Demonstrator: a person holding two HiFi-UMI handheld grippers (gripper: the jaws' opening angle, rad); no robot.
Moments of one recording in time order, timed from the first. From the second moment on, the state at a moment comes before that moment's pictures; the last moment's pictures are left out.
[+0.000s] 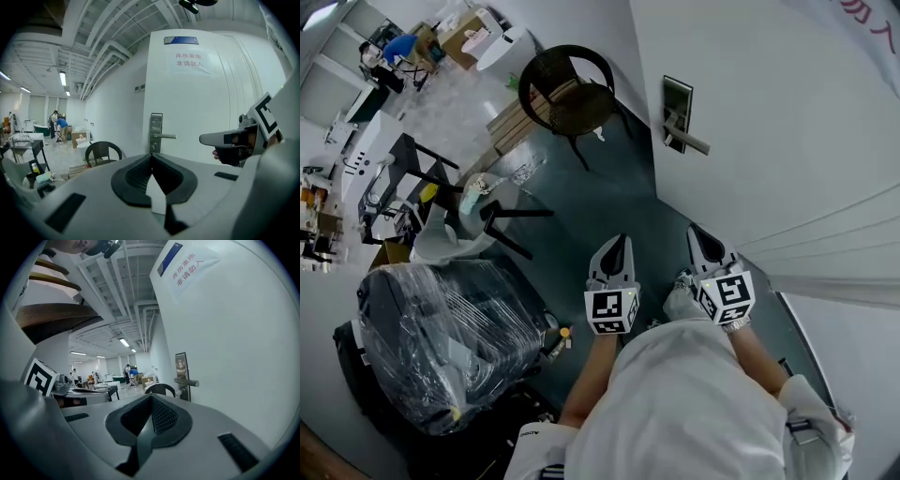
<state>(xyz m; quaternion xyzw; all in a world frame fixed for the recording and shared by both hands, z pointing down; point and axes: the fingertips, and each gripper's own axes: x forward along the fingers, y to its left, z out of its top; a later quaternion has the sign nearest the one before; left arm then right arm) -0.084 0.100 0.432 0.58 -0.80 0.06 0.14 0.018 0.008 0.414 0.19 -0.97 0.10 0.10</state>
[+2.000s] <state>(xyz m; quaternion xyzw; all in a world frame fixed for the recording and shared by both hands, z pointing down) -0.152 -0.159 0.525 0.77 -0.59 0.13 0.20 -0.012 -0.120 0.418 0.48 -0.86 0.09 0.13</state>
